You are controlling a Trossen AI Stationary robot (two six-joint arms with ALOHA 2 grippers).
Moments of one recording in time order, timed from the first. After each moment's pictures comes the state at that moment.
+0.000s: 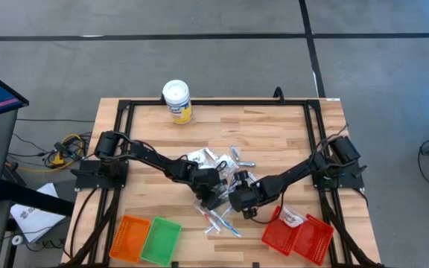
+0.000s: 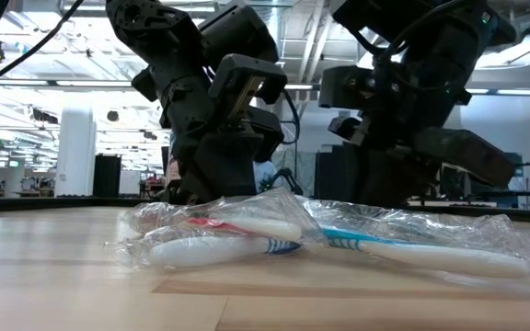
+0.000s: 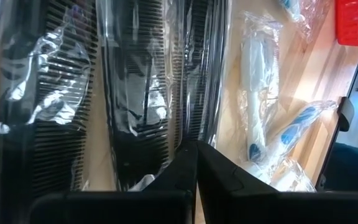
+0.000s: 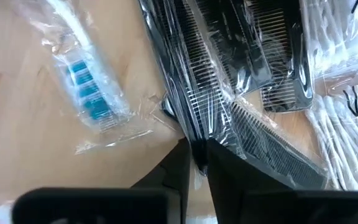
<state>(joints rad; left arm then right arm) -0.16 1.96 1.05 -0.03 0.30 -0.89 0.39 1.89 1.06 -0.39 0.32 0.03</state>
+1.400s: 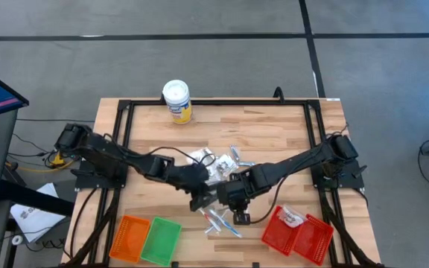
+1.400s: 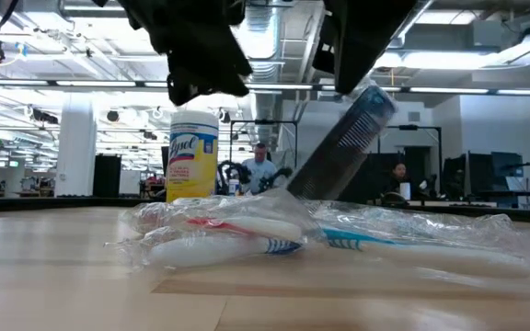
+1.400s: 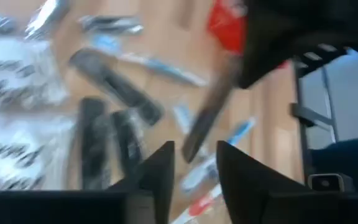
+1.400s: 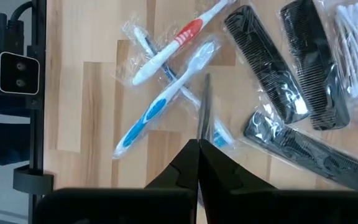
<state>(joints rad) -0.26 1.56 0.98 -0.12 -0.06 -0.56 0.33 1.89 1.55 -0.86 -0.10 0.30</state>
